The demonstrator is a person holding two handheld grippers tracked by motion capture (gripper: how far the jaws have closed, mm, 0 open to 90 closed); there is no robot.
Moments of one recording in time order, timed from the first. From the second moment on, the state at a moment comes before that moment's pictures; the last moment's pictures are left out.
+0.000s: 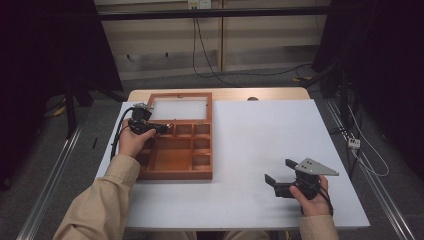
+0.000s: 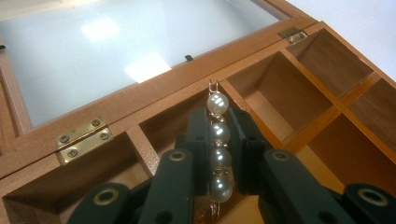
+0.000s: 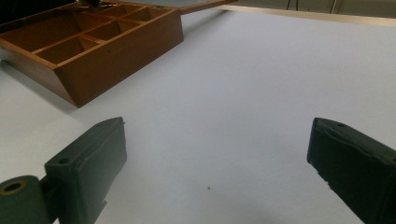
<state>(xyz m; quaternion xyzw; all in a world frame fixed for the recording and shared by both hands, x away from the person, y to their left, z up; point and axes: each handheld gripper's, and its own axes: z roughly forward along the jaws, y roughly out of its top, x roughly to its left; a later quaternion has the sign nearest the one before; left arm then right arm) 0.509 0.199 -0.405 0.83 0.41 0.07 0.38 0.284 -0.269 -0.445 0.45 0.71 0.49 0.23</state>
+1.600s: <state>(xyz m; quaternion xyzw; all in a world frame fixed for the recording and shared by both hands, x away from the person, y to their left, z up) 0.503 0.199 -0.399 0.82 0.41 0.05 0.39 0.284 -0.270 -0.445 0.45 0.71 0.49 0.22</state>
